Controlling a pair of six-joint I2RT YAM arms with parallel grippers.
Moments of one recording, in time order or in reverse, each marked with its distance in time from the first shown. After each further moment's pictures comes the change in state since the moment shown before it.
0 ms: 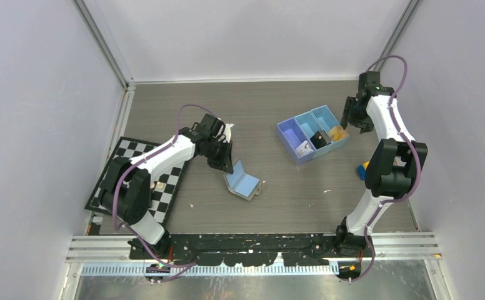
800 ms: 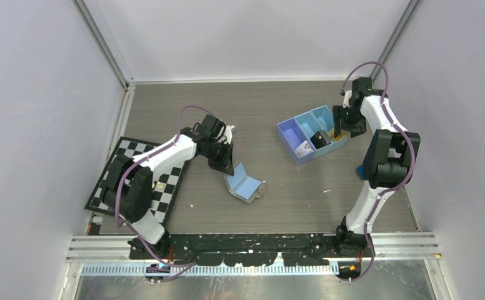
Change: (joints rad) left arm 0.000 0.021 0.001 -0.006 0.031 0.008; right arm -0.018 0.094 -0.010 0.001 -0.179 -0.272
